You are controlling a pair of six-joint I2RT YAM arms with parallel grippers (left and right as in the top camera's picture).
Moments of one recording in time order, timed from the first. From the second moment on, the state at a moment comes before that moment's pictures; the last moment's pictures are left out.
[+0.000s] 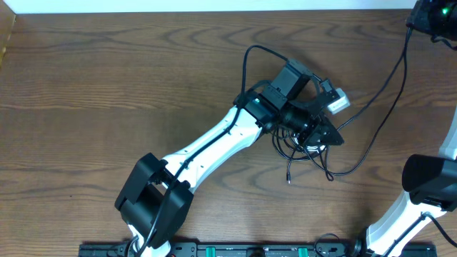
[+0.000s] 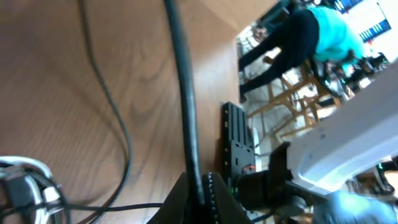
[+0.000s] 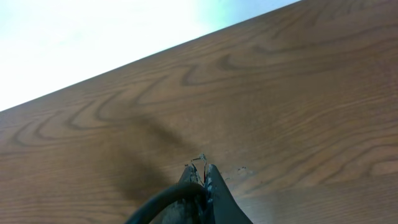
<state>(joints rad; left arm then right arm) -0.77 1.88 1.49 -0.39 0.97 -0.07 -0.24 1.99 2.36 -1.24 -0.24 0.17</state>
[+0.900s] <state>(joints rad) -0.35 1.54 1.60 0.35 0.91 -0.91 -0.19 1.99 2.21 -1.24 -0.37 0.07</state>
